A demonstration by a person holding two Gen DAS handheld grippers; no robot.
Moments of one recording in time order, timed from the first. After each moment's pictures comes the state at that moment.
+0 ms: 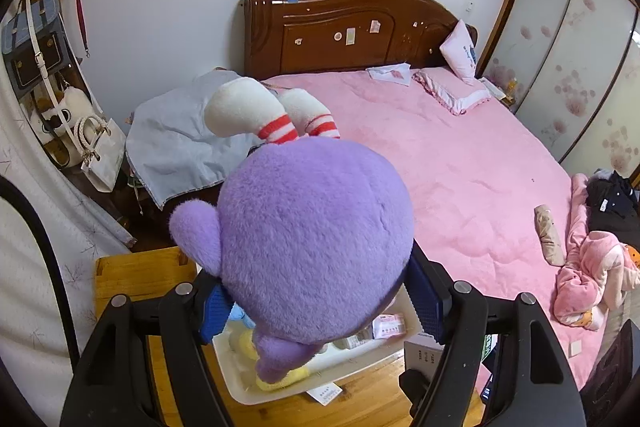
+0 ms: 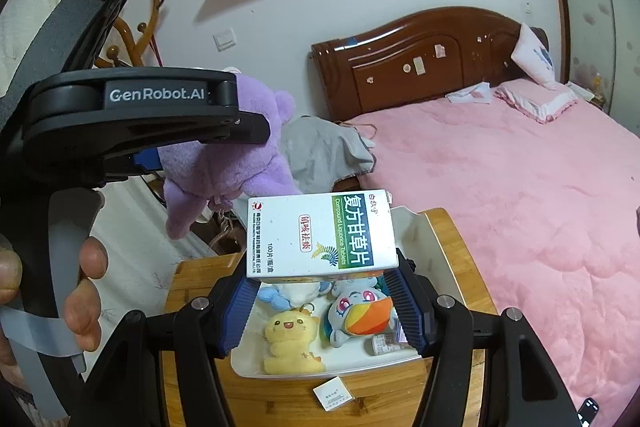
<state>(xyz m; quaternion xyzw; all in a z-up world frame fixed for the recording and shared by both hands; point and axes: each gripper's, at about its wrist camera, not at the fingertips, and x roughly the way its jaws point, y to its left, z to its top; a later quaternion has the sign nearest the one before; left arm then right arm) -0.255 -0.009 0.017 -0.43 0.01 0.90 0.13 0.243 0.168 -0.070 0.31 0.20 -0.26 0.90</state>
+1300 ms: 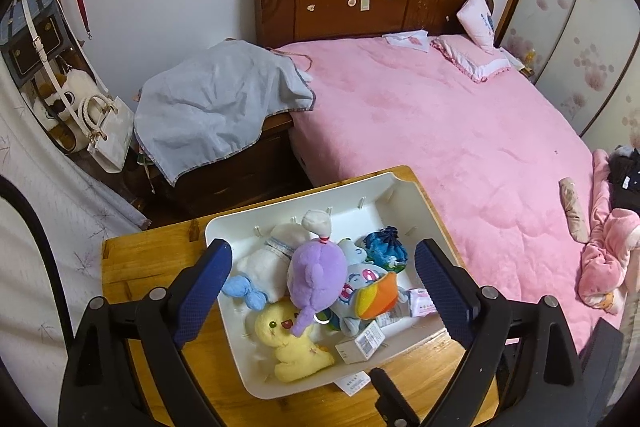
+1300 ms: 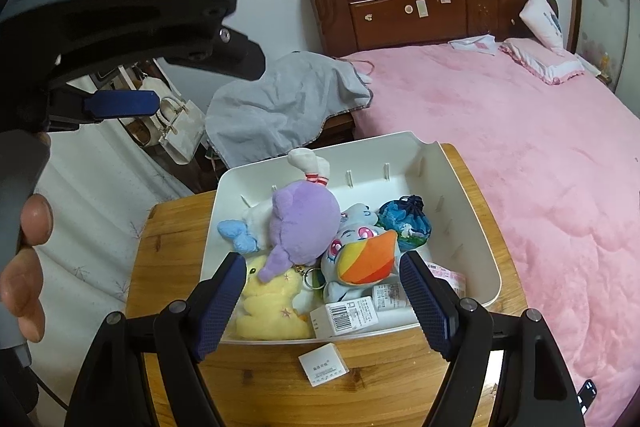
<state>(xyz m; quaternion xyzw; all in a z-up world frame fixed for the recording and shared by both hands) -0.257 -0.011 -0.023 -0.46 0.05 0.88 0.11 0.287 0.179 -0.133 0.32 0.29 -0.25 0.87</state>
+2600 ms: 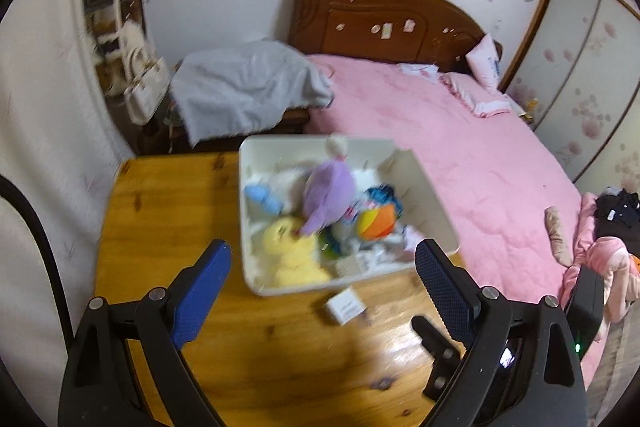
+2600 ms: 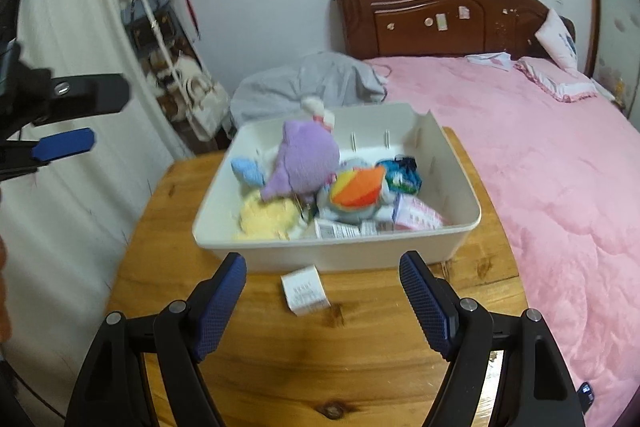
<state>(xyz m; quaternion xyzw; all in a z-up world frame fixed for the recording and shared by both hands) -0.118 -0.075 -0.058 -0.42 -0.03 0.90 0.09 0.215 0.237 -0.183 0.26 0.29 -0.22 0.89</state>
